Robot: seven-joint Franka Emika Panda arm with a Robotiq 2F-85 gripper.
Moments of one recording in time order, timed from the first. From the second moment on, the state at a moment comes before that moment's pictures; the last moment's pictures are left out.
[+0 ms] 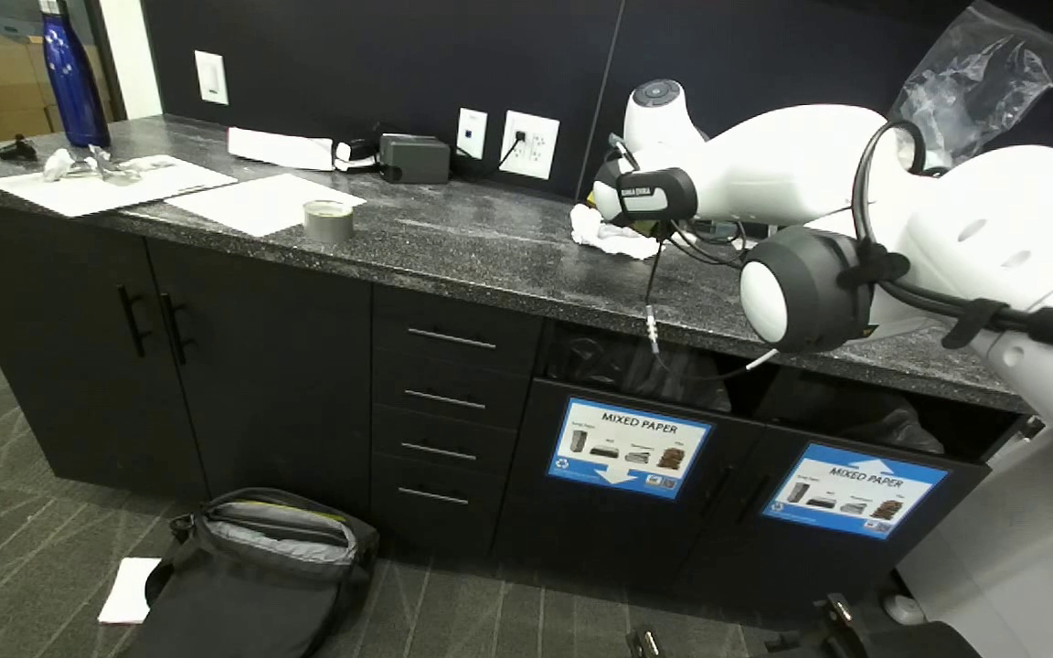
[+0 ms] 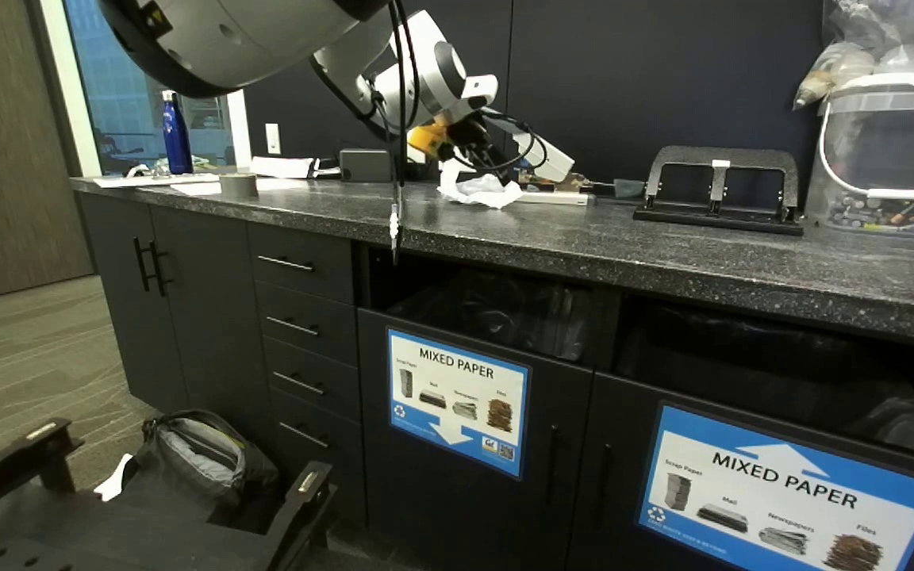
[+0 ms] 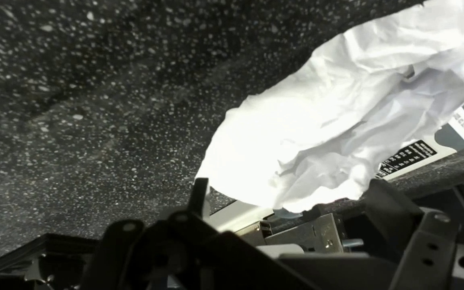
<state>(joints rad) 0.08 1.32 -0.40 -0.53 -0.15 2.39 1.07</state>
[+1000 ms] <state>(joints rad) 0.04 1.34 -0.19 -0.50 -0.05 2.46 0.76</state>
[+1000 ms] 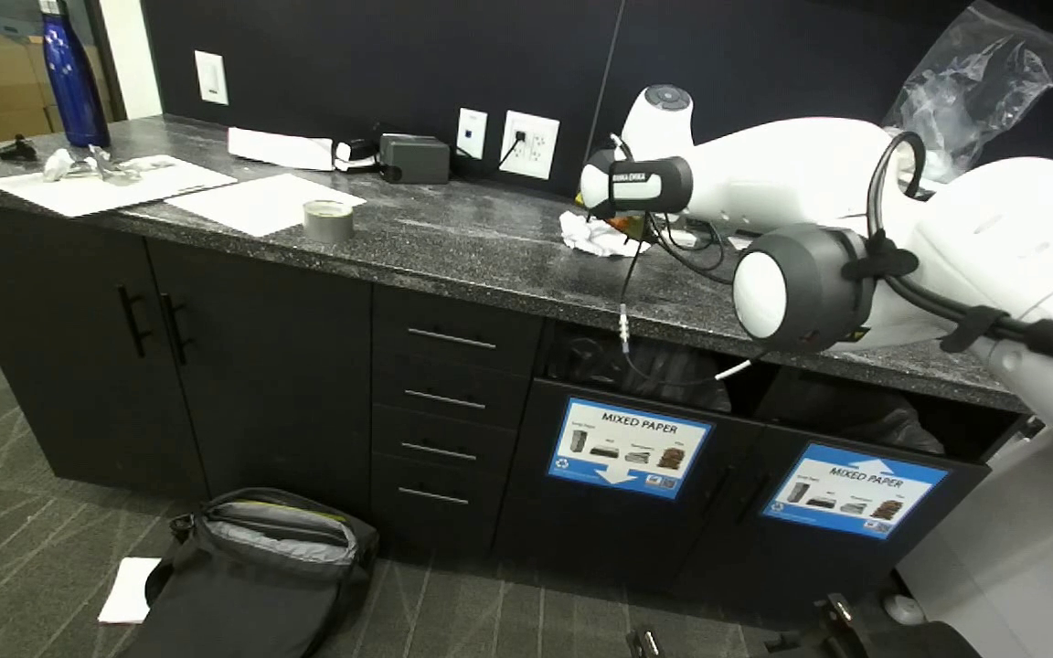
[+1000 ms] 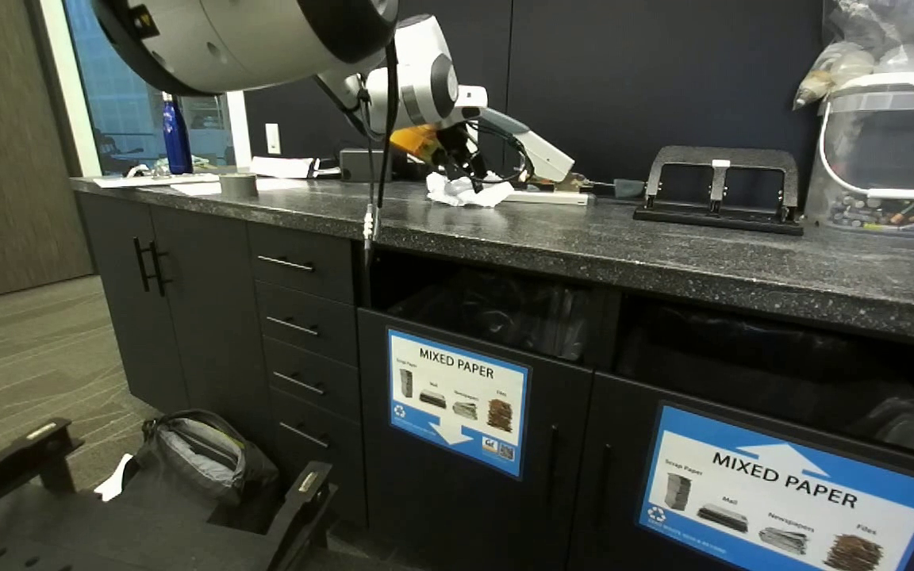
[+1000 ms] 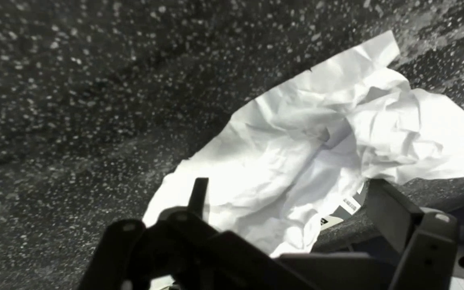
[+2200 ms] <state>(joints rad) 0.02 1.37 -0.15 -0.49 -0.06 2.47 0.56</state>
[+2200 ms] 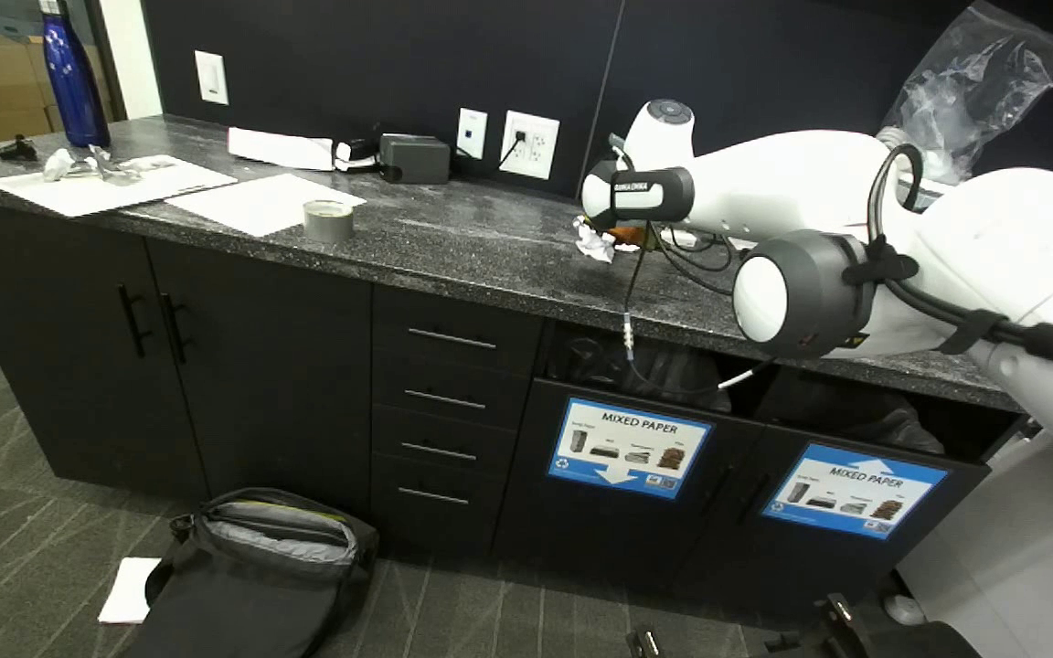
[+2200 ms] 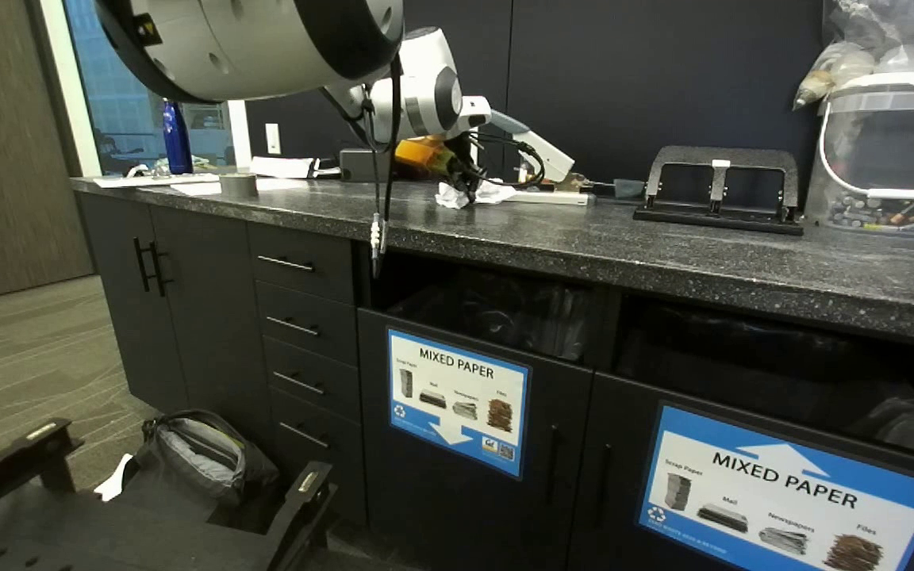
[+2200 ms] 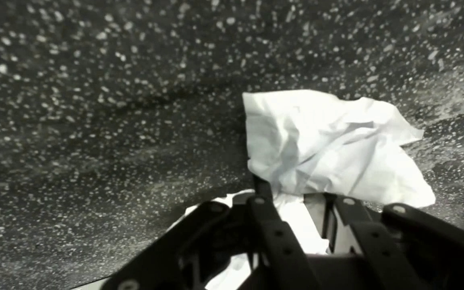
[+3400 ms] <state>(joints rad) -0.08 1.29 -0.03 -0.50 -0.05 2.13 -0.07</state>
